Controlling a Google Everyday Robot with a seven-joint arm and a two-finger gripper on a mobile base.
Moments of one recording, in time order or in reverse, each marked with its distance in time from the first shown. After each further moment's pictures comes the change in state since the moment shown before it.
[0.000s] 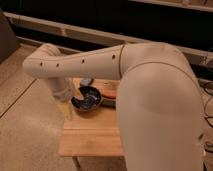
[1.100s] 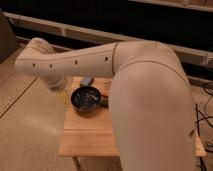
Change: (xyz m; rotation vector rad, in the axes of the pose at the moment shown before) arm -0.075 -0.059 -0.038 0.308 -0.200 -0.477
